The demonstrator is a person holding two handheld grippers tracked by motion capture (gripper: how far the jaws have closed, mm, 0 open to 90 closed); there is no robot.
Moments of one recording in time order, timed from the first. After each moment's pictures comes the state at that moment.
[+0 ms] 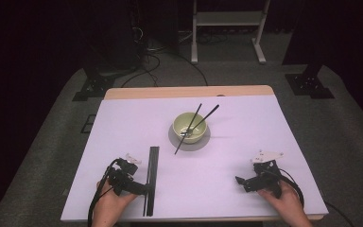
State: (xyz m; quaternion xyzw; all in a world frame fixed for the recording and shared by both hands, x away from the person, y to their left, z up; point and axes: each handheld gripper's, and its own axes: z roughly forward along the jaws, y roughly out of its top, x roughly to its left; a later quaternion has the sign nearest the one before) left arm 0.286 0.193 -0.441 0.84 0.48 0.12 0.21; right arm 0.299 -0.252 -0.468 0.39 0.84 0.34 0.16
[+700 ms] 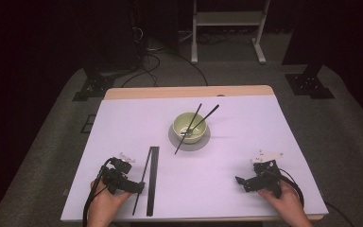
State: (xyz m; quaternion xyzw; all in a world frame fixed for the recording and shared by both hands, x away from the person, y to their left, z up) left arm 0.290 0.210 -0.441 0.83 0.50 0.13 0.19; right arm 0.299 -0.252 -0.468 0.39 0.84 0.34 0.16
